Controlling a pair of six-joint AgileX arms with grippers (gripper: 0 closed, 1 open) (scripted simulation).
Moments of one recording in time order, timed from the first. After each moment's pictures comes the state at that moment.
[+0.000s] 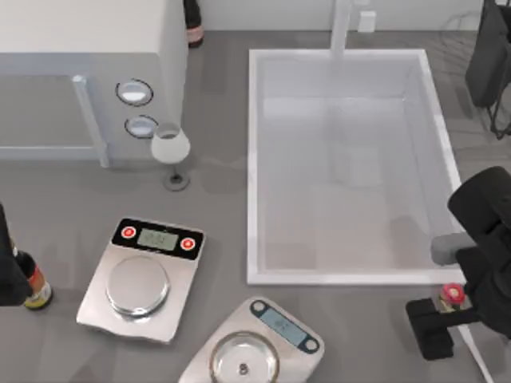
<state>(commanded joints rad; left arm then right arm) 0.00 0.00 0.00 0.00 0.00 0.00 0.43 1.63 0.67 -0.60 0.00 0.25</state>
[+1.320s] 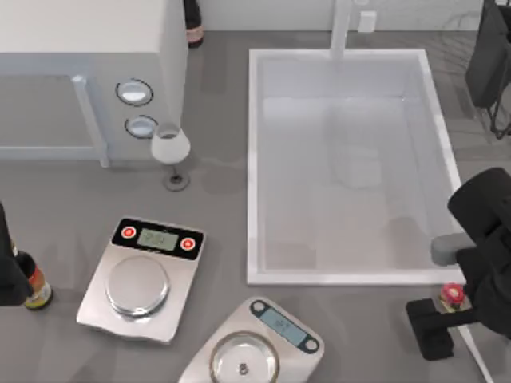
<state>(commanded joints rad) 0.00 0.00 0.00 0.00 0.00 0.00 0.43 1.64 0.66 -0.58 0.00 0.25</state>
